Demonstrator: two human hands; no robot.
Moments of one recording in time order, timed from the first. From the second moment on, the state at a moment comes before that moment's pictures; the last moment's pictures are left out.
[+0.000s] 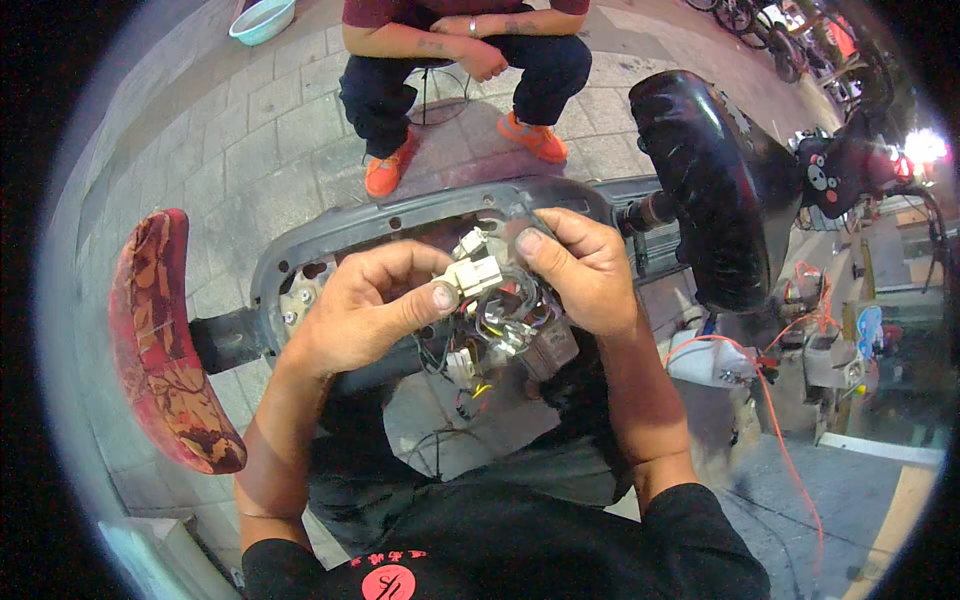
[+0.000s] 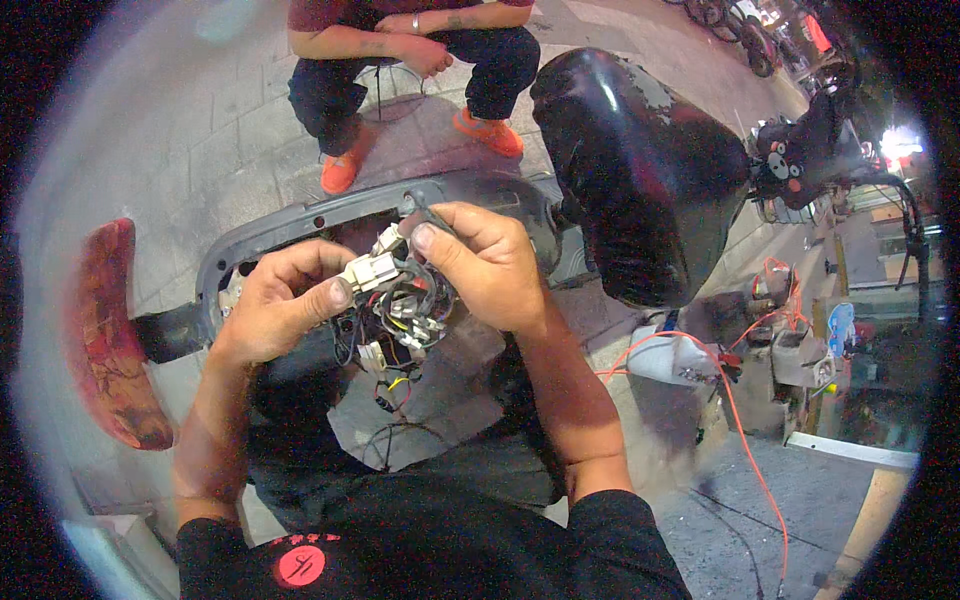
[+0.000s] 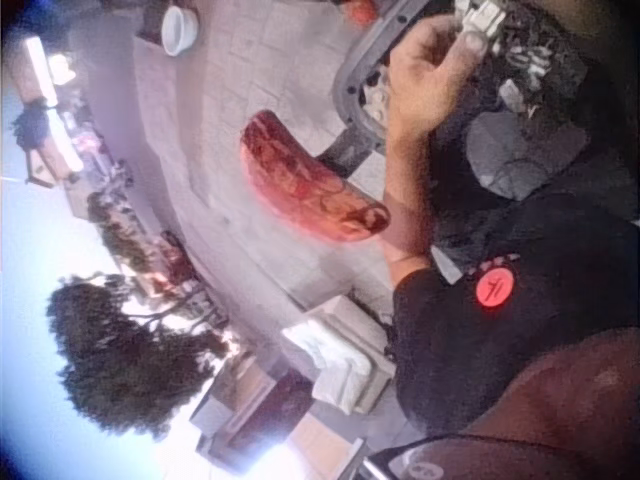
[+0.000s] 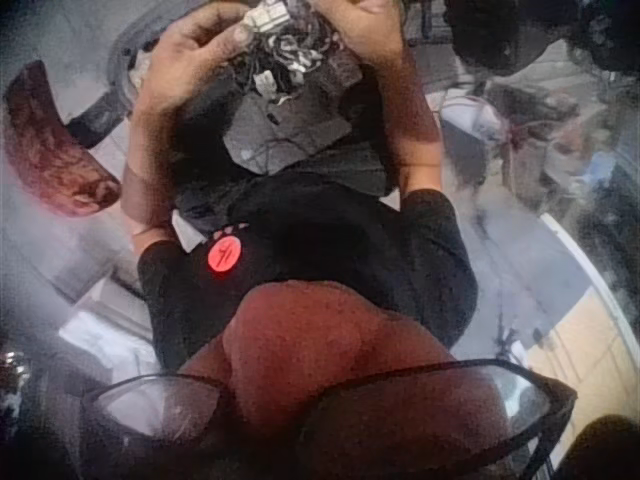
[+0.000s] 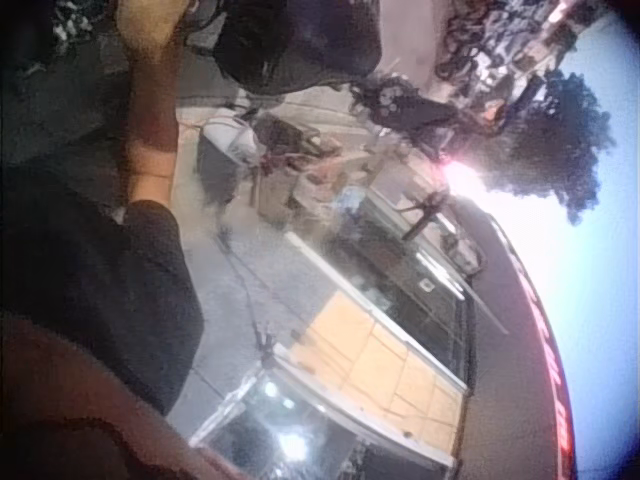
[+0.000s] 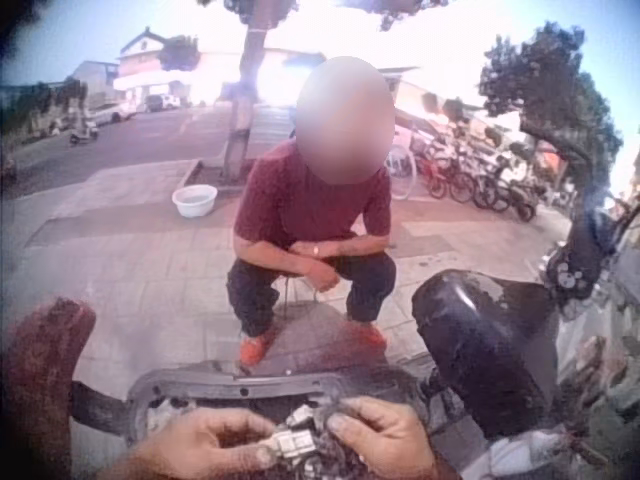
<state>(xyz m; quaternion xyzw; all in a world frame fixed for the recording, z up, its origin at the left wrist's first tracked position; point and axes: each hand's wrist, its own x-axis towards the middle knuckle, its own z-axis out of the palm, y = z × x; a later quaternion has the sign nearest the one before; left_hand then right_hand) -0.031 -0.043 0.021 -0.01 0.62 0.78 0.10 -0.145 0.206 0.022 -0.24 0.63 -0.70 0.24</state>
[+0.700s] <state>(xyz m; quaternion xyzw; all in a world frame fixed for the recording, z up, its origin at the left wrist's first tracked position) -0.029 -0.053 0.010 -0.02 0.69 0.72 -0.06 -0.142 0.203 0.041 -0.44 0.69 -0.57 0.10</state>
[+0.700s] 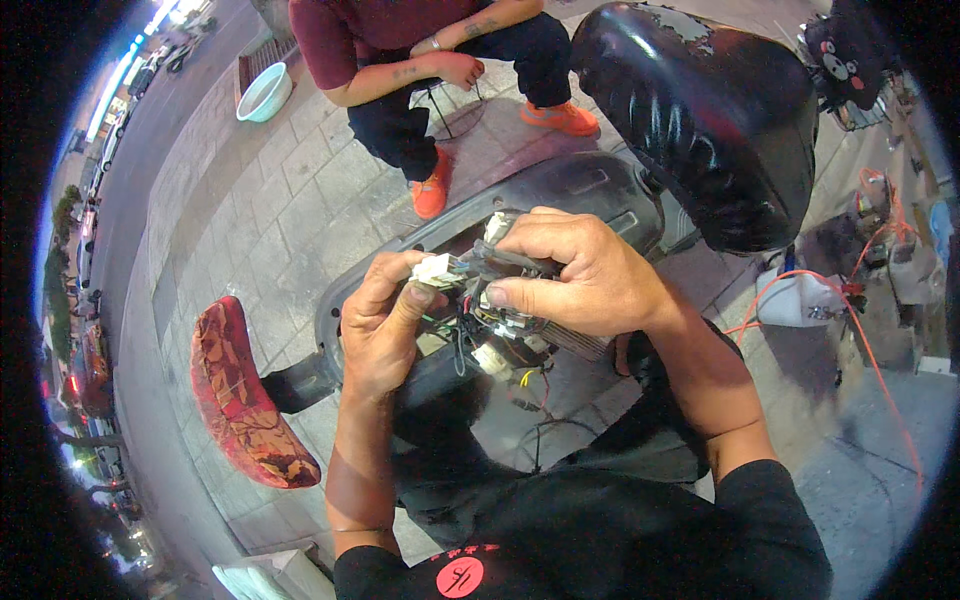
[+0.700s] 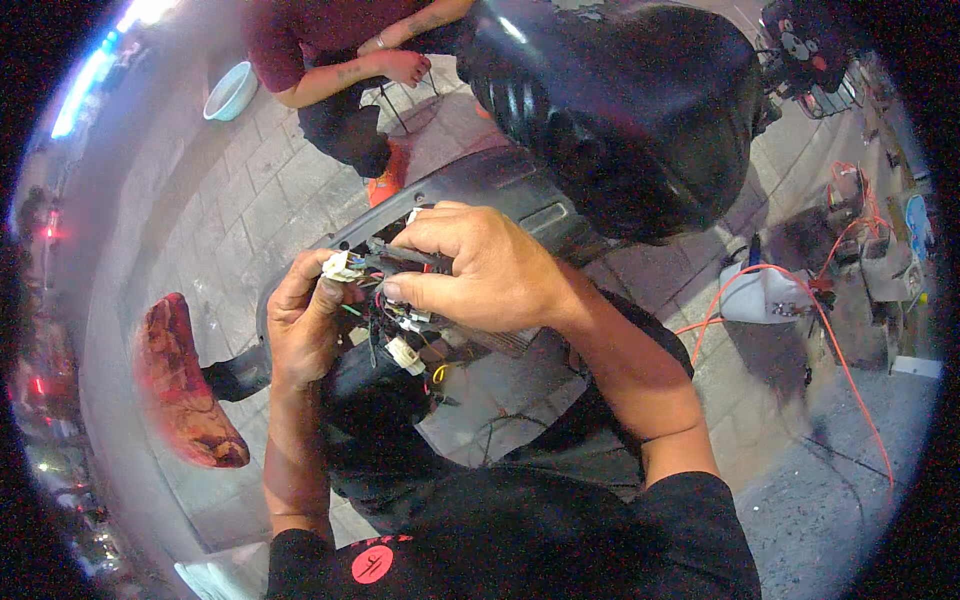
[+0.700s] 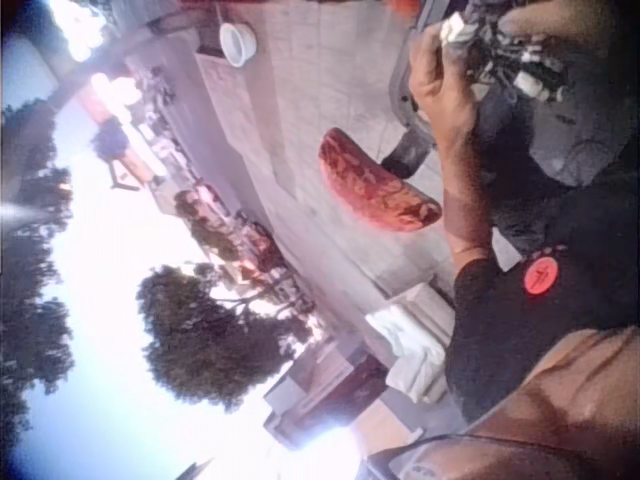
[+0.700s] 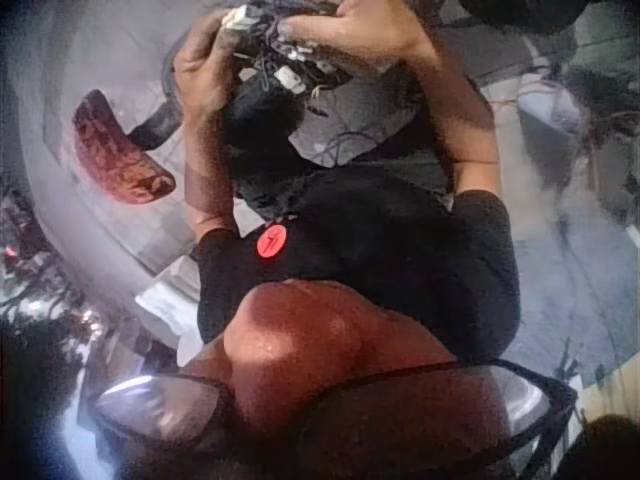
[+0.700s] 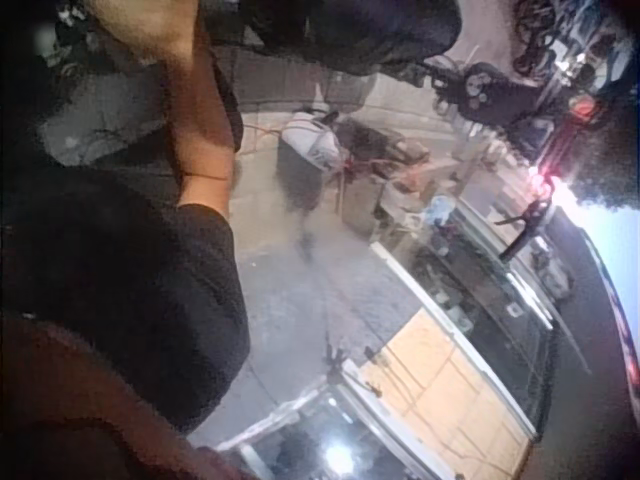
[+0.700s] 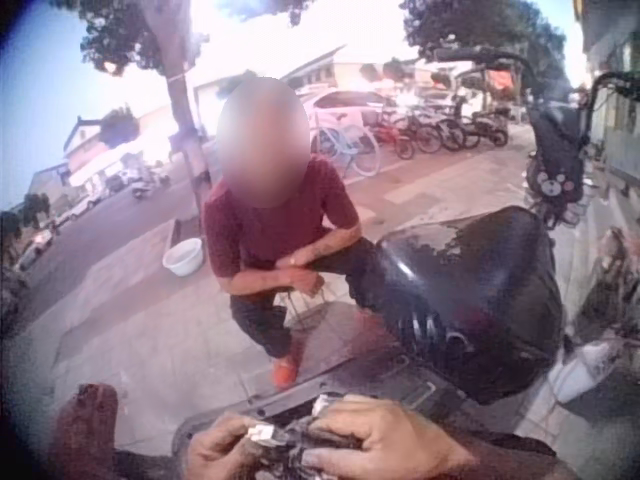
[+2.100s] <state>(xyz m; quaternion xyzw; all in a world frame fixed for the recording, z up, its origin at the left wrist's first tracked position) -0.031 -0.043 0.007 0.06 0.82 0.52 -0.21 -0.149 0.199 0.043 -0.45 0.65 -0.59 0.15</state>
